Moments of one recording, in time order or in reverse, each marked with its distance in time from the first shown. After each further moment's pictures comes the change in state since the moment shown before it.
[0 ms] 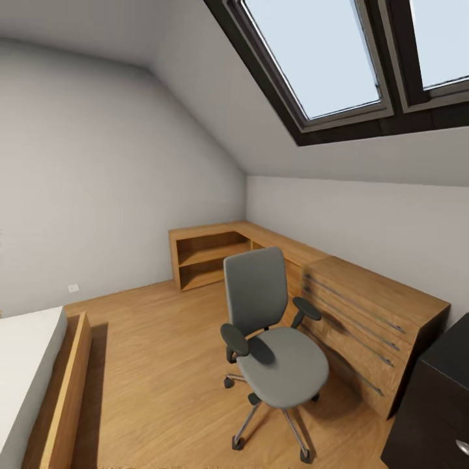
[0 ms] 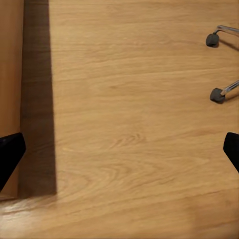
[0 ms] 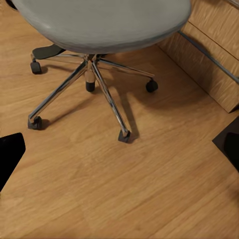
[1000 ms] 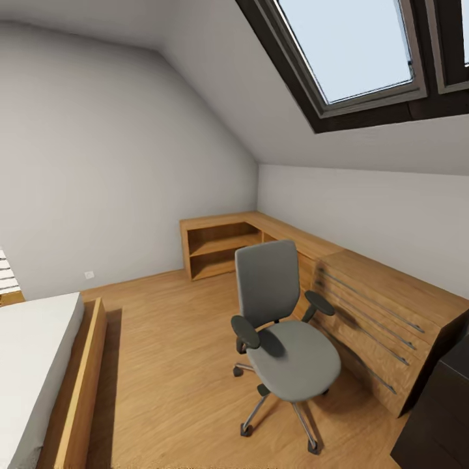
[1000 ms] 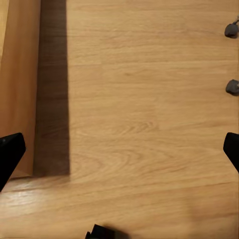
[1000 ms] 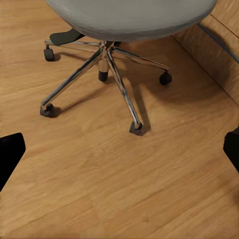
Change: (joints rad) left arm 0.000 -0.002 0.001 -0.001 0.000 0.000 0.000; right arm 0.000 0.000 0.000 0.000 0.000 0.000 0.000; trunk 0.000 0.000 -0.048
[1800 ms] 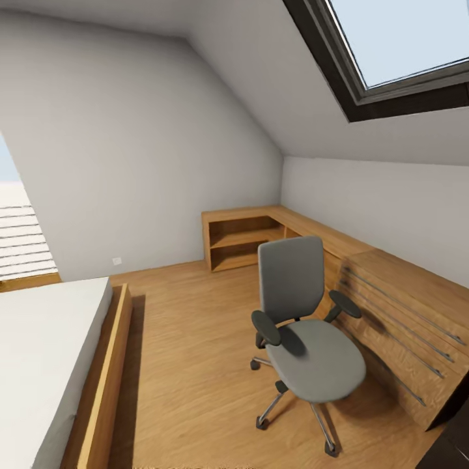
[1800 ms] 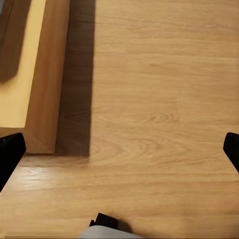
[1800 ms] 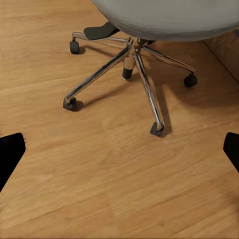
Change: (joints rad) left arm 0.000 0.000 0.000 0.000 0.000 0.000 0.000; right arm 0.000 0.000 -0.001 0.000 -0.001 0.000 0.000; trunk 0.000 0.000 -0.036
